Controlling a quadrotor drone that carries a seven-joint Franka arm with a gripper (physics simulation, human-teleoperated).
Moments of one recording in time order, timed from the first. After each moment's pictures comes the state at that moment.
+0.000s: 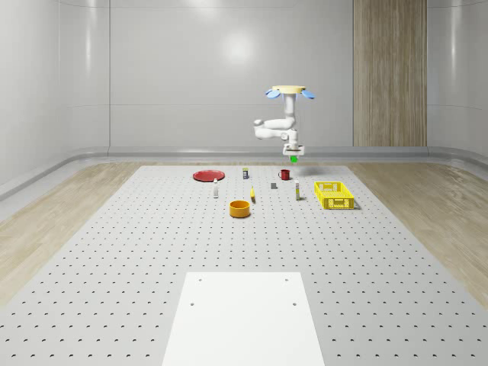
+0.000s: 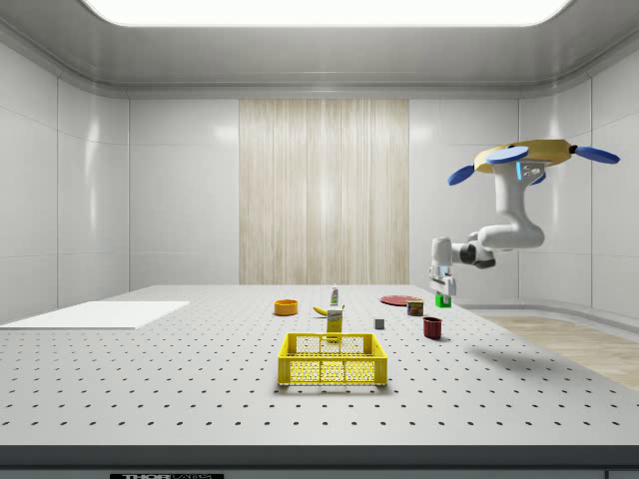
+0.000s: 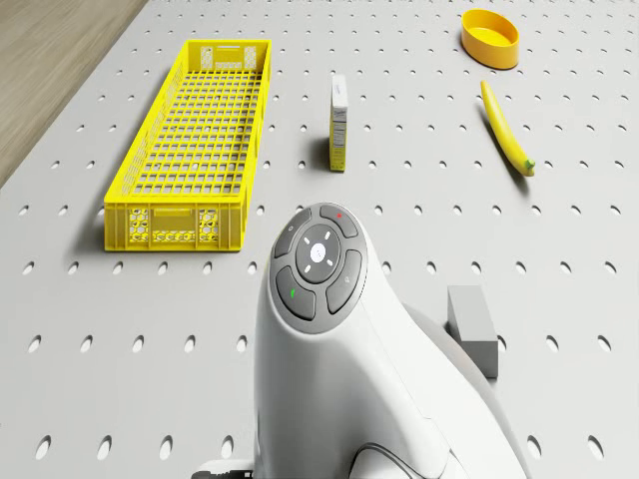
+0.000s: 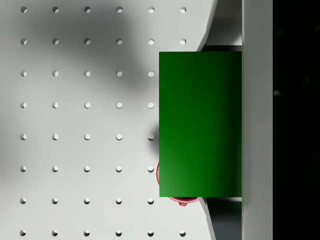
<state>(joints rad) -1.17 -1.41 1.26 -2.84 -1.91 1.51 1.66</state>
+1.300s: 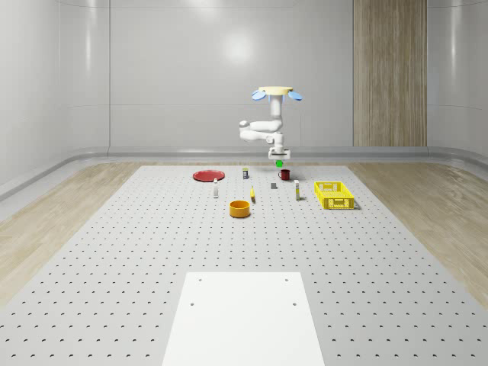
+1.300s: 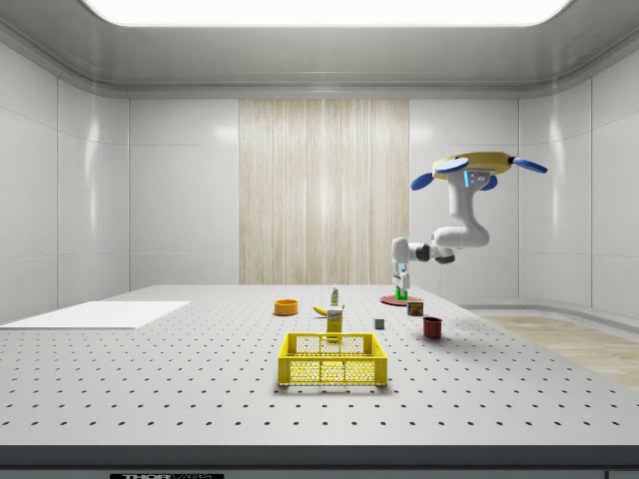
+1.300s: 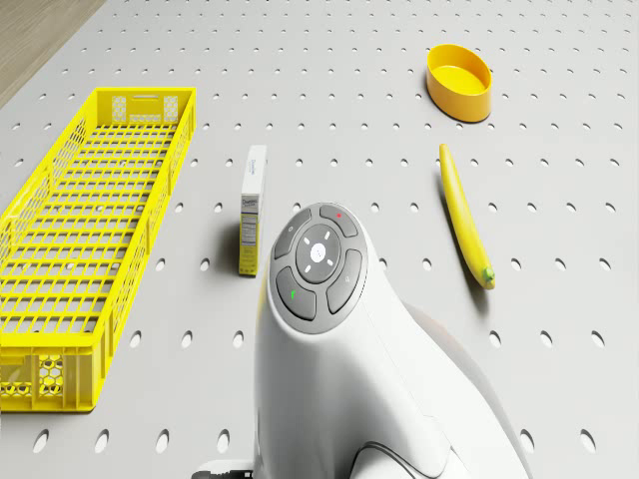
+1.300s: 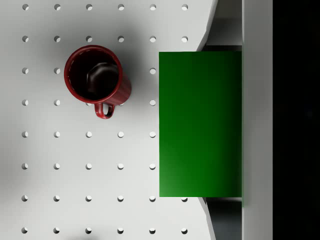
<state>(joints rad) -1.18 -1.45 1.27 -2.84 -1.89 1.55 1.67</state>
